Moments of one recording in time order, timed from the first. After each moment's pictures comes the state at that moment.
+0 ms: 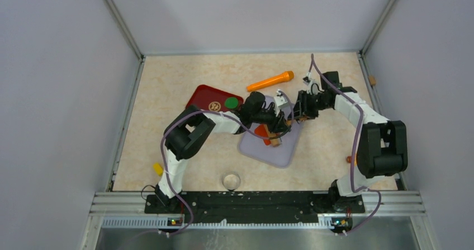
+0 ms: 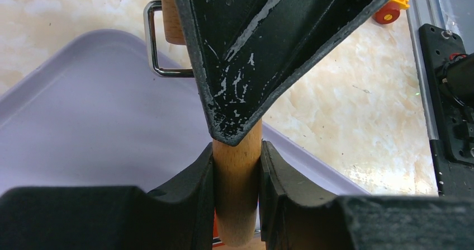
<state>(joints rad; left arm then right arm) -0.79 2.08 1.21 0.49 0.69 -0.05 0.11 1.59 1.08 -0.61 -0.64 0.17</state>
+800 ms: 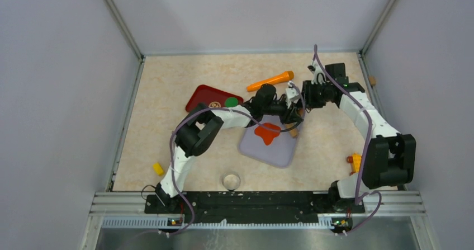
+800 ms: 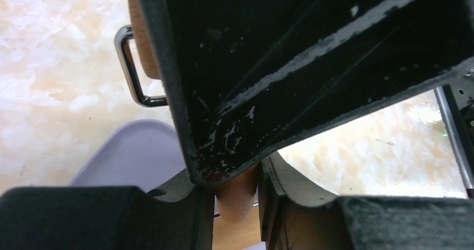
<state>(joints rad) -0.82 2.24 1.47 0.51 0.68 -0.03 0.13 1.47 1.14 -0.60 -0.39 0.08</state>
